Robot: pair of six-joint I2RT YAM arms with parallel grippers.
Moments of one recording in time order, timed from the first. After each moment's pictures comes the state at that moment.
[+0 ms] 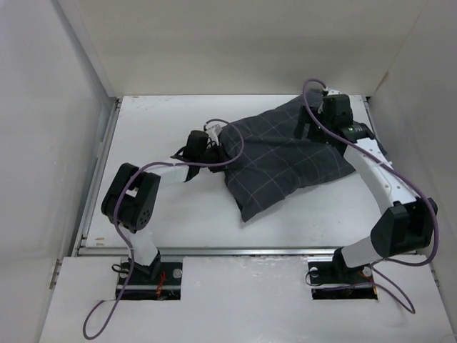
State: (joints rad) left arm -0.44 1.74 0.93 0.19 0.46 -0.64; right arm 0.22 1.47 1.36 -0.56 0.06 0.31
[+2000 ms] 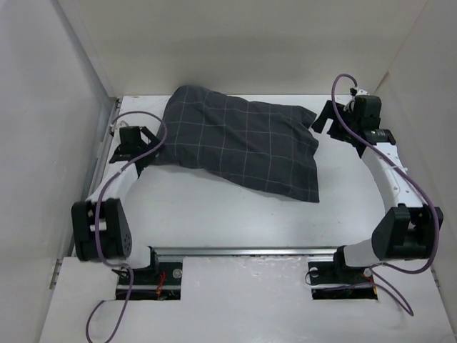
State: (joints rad) left arm 0.07 1.52 0.91 -0.20 -0.07 -0.67; right arm -0.02 1.43 1.28 -0.44 -0.17 0.33
